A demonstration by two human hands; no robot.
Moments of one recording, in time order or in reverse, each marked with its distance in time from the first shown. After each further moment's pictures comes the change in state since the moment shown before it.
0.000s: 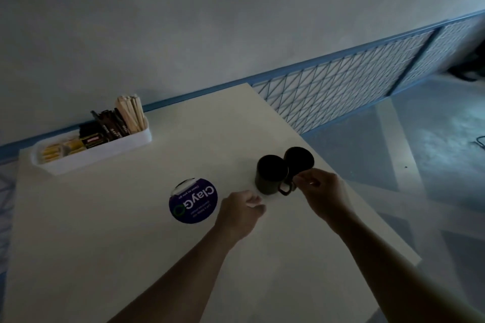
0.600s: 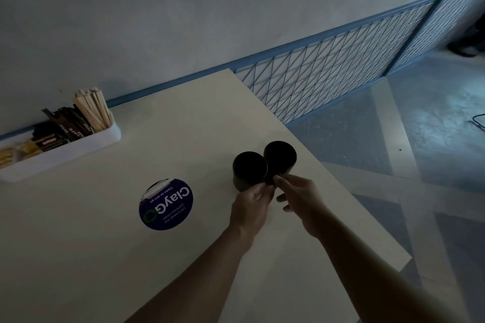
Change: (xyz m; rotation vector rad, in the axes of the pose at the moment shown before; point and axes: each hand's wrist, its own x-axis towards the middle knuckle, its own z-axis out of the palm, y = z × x) left_hand 0.041 0.025 0.078 -0.362 -0.016 -0.121; right_hand 0.025 0.035 0.019 0.431 -0.236 0.321
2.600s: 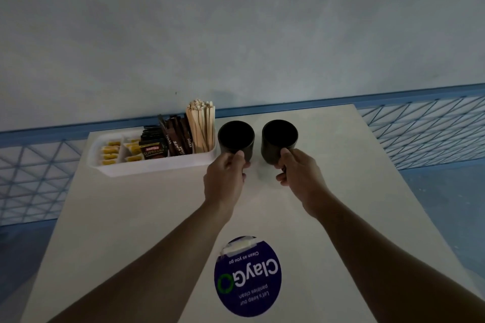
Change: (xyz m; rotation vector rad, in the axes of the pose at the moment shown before) left_hand 0.130 0.039 -0.262 -0.261 0.687 0.077; right_hand 0.164 -0.131 0.246 -0.220 -0.289 -0.233
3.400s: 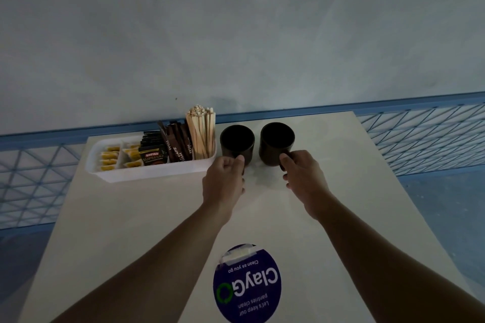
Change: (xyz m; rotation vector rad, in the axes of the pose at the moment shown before) left_hand 0.008 0.009 -0.003 0.022 -0.004 -0.044; right_hand 0.017 -0.001 -0.002 -0.108 0.069 0.010
